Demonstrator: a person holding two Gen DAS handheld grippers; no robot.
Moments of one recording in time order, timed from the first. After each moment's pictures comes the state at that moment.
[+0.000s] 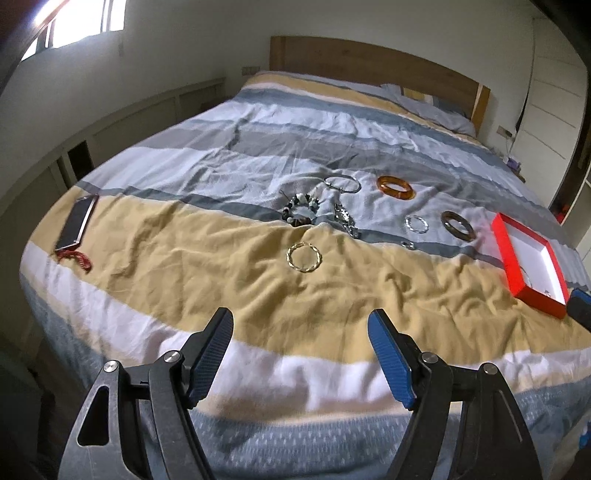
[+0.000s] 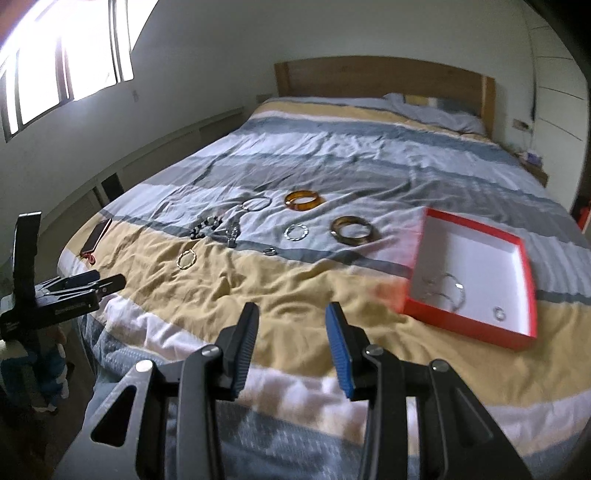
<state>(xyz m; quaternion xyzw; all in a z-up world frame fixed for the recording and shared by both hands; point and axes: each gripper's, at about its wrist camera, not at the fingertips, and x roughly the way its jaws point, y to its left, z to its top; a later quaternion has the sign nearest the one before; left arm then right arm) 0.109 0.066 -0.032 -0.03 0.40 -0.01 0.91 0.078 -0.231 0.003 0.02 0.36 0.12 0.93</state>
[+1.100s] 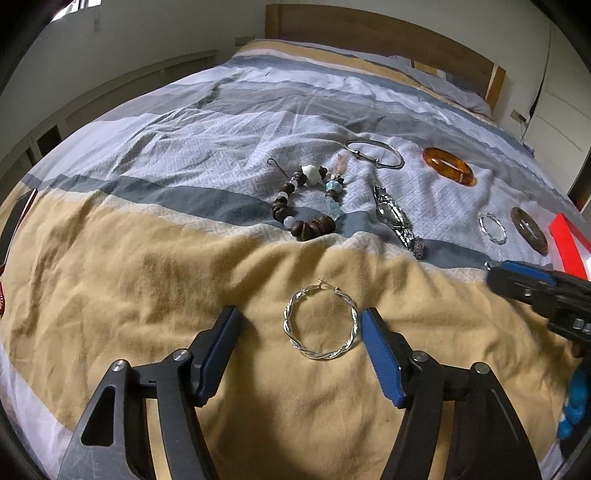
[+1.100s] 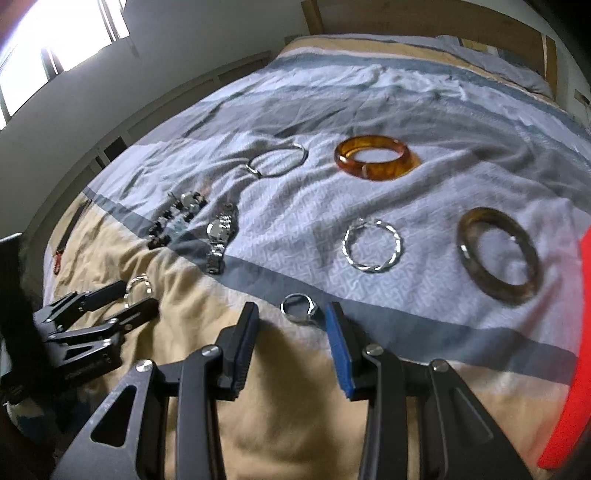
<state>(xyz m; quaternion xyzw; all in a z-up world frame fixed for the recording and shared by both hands) 0.242 0.072 -0.123 -0.03 0.44 -0.02 0.90 0.277 -0.153 -0.110 0.03 0.45 0.19 0.87</state>
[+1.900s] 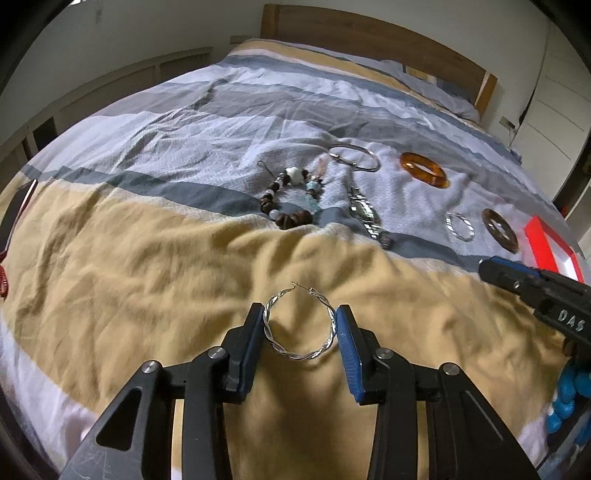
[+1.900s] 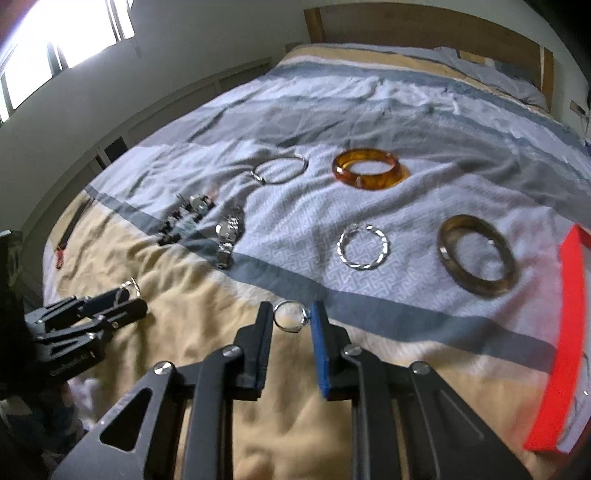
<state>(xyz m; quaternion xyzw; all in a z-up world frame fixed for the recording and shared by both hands) 0.213 0.068 -0.100 -0.05 0.44 -0.05 0.89 0.242 -0.165 -0.075 0.02 0.43 0.19 0.88</state>
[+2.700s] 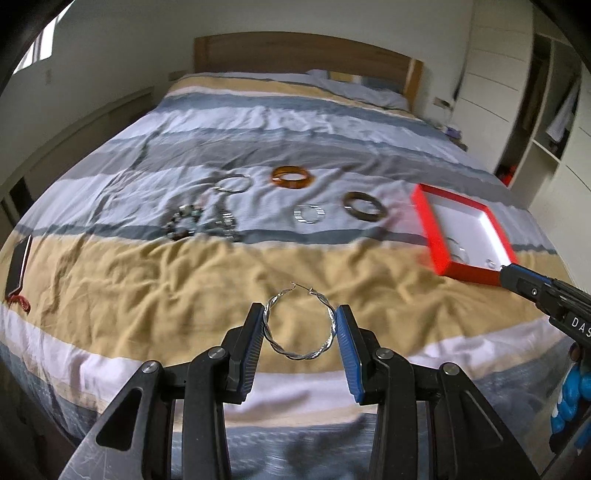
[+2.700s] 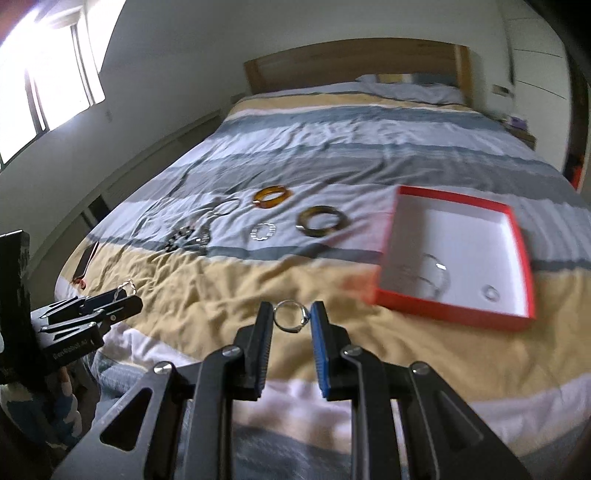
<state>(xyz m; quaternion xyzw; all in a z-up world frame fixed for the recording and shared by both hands) 0.102 -0.045 -0.012 0.01 0.41 -0.14 0.90 0.066 -0.305 0.001 0.09 0.37 0.08 0.92</state>
